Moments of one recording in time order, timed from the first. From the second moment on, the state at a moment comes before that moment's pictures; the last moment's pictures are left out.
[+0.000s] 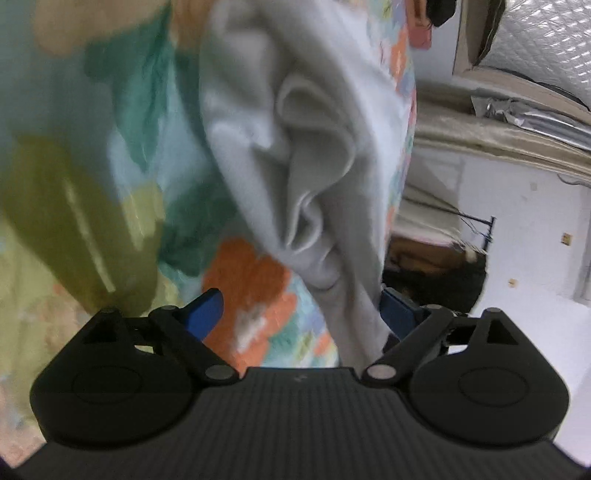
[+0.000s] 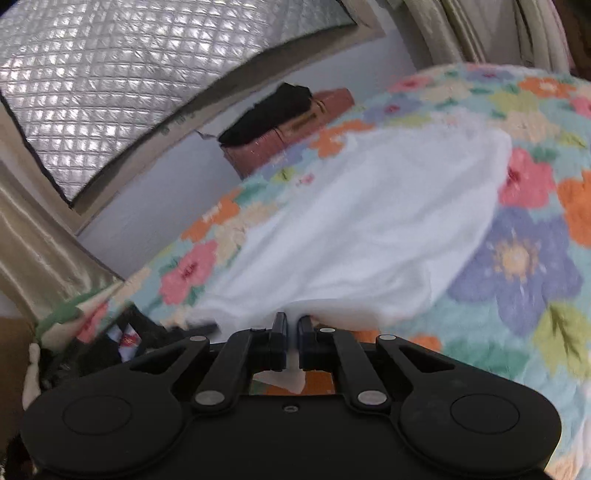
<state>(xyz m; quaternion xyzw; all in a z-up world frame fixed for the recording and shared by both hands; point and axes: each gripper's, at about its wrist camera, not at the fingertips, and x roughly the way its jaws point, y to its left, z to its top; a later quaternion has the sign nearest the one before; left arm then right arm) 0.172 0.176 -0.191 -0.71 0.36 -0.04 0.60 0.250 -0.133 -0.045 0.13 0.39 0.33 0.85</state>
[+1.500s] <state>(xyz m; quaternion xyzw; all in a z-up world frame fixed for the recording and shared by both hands) 0.220 0.201 -0.148 -0.44 0.43 -0.02 0.79 0.237 -0.160 -0.134 0.25 0.50 0.28 0.78</state>
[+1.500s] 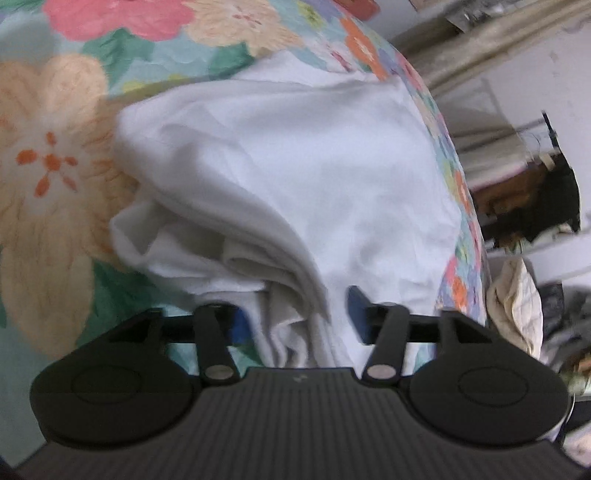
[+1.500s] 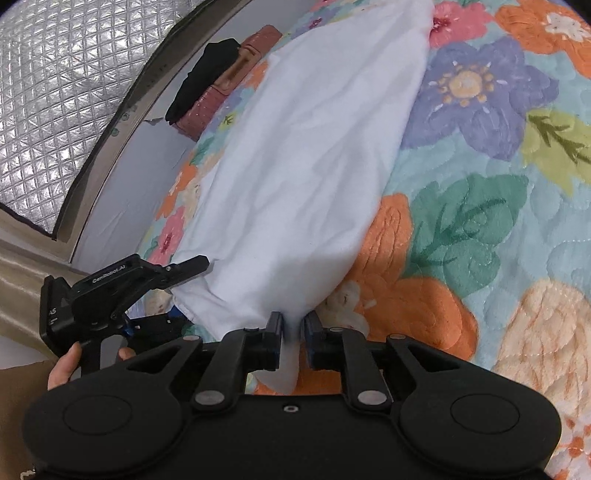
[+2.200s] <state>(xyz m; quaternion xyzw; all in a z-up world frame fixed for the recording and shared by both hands) 0.237 0.160 -0.135 -0.27 0.44 0.07 0.85 0.239 -0.158 -0.153 0.30 0.54 0.29 0.73</state>
